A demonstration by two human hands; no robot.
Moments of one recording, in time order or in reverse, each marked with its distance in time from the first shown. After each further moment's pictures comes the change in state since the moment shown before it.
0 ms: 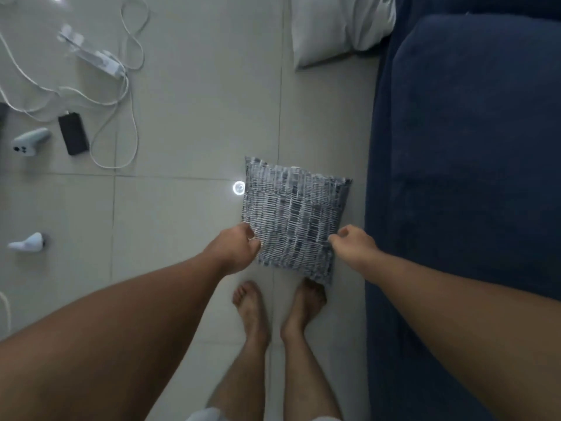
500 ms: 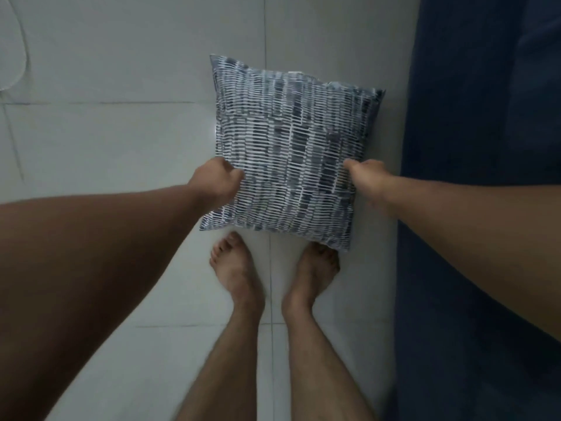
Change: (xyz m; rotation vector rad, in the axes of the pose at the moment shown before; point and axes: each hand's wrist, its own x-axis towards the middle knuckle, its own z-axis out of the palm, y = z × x) left_hand 0.193 -0.065 0.089 -0.062 0.039 -0.089; right_hand 0.204 0.040 0.078 0.286 0.060 0.184
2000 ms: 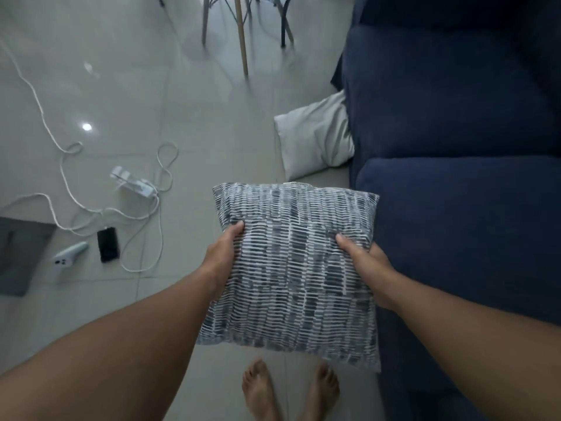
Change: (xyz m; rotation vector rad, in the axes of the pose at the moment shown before) left_hand -0.246 0.129 -0.279 -1.088 -0.023 0.040; right_hand -0.313 -0.119 -0.172 0.554 -0.016 -0.405
